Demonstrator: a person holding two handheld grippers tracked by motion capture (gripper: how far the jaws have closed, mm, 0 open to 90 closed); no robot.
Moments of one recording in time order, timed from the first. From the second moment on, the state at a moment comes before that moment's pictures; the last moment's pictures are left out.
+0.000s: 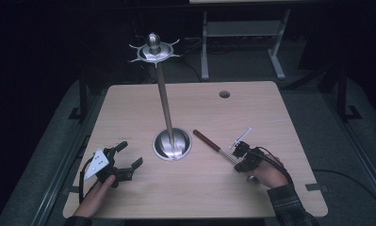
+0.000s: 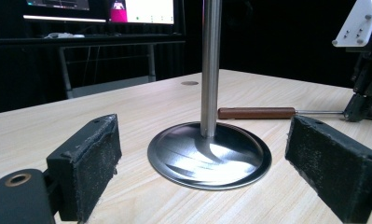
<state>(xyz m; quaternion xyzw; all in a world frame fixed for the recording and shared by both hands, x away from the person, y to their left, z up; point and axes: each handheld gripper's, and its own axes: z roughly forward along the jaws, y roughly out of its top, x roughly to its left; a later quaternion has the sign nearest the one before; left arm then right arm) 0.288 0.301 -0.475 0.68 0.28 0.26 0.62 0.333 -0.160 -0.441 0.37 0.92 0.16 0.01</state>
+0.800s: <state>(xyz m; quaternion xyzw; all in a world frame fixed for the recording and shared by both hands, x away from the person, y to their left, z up) 0.287 0.301 -0.476 0.68 0.28 0.27 0.62 0.353 -0.181 -0.433 0.38 0.91 0.18 0.03</state>
